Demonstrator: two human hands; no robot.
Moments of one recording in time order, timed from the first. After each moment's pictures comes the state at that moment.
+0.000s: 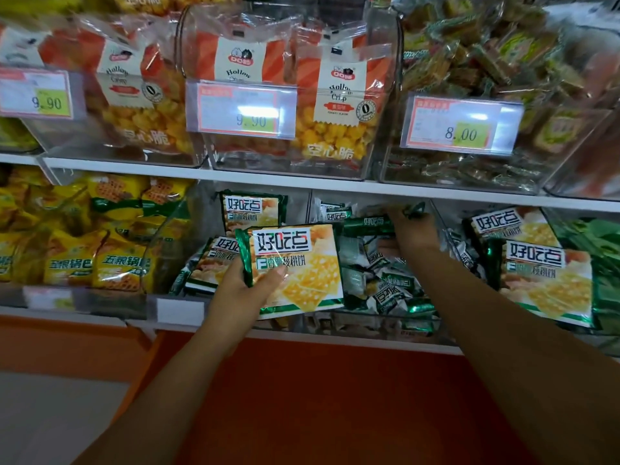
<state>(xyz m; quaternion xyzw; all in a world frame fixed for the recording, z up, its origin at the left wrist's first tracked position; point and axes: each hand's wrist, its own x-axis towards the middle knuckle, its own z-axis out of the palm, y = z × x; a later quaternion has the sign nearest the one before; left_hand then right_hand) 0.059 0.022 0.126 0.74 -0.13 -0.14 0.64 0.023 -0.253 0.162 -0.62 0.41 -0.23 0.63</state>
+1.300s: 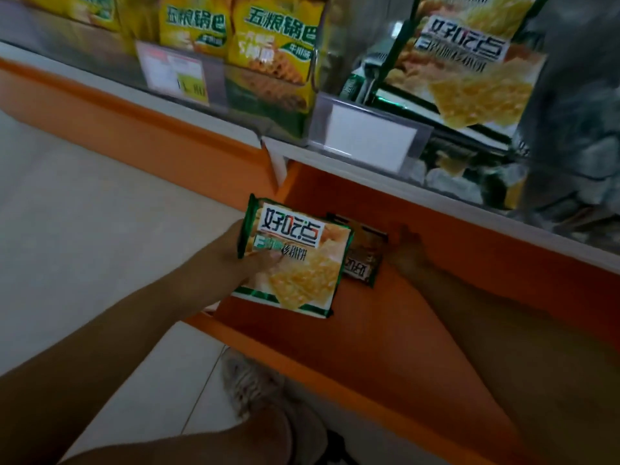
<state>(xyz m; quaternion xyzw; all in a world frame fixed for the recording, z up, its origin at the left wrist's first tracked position) 0.078 0.264 -0.013 0.81 -0.03 -0.33 0.47 0.071 -0.028 -0.144 -0.87 0.27 0.17 0.39</state>
